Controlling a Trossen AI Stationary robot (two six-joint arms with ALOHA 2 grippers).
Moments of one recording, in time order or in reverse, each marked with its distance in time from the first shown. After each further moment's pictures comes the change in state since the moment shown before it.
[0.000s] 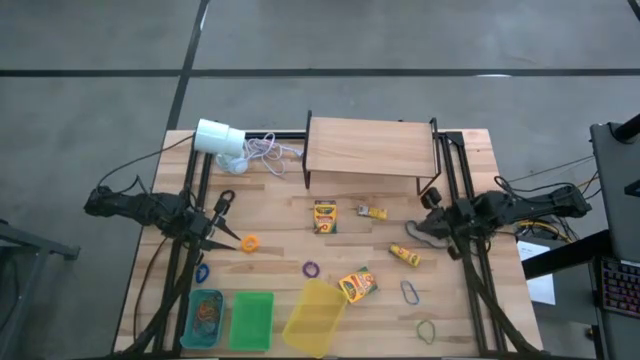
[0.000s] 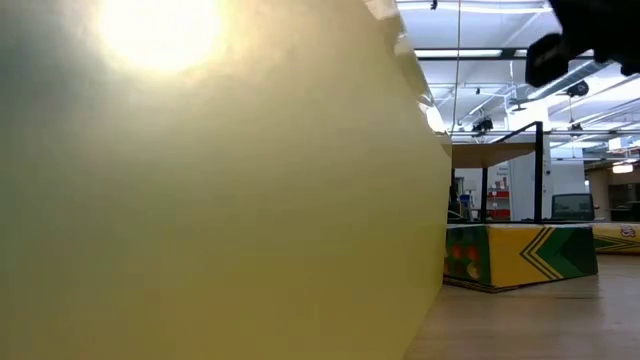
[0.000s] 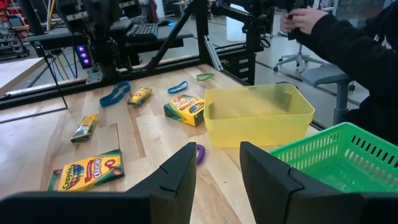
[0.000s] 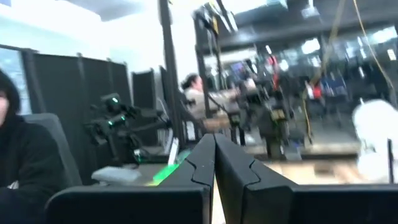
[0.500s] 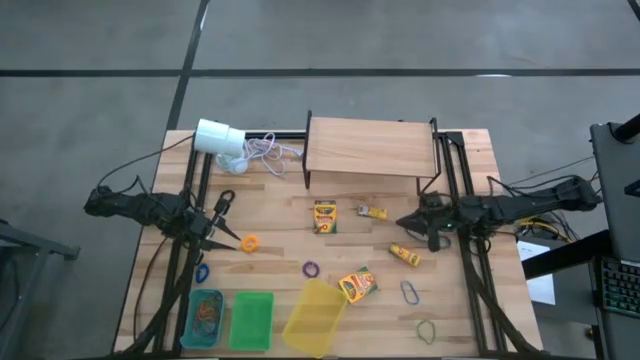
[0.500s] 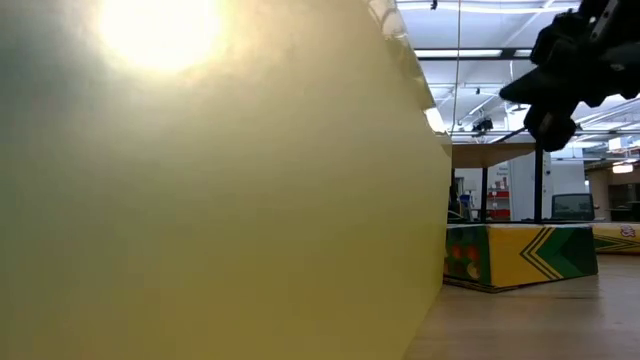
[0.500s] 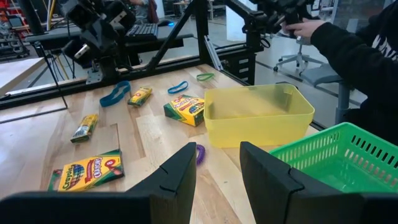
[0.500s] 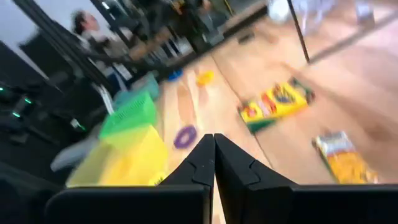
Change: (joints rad) left arm 0.000 0.000 0.000 0.000 0.000 0.000; right arm 0.006 0.238 0.133 -0.394 0.259 0.448
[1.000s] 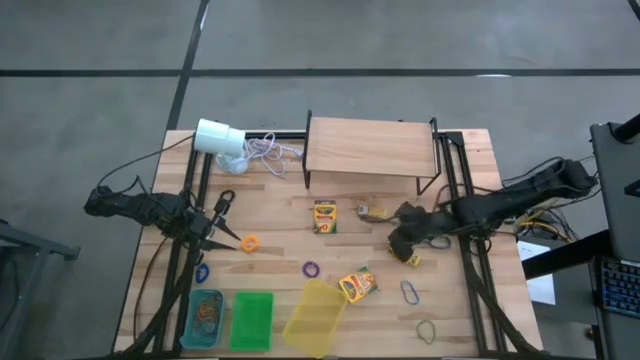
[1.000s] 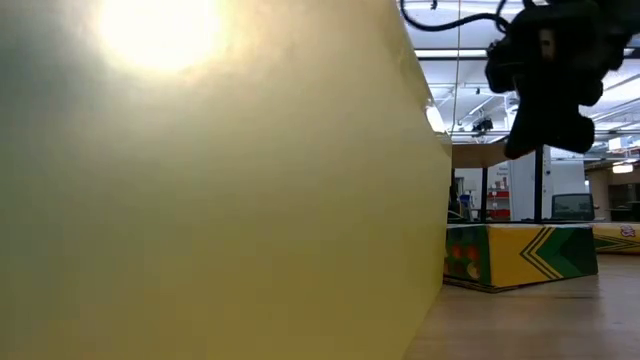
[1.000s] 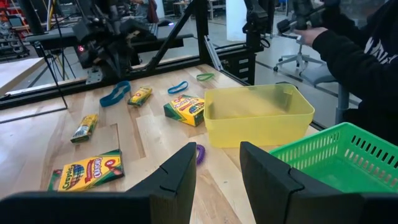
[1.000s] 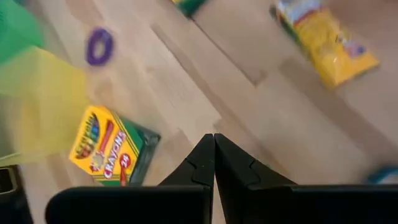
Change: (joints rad) left arm 0.000 0.000 0.000 0.000 0.000 0.000; right arm 0.080 0.652 0.447 -0.494 0.002 0.371
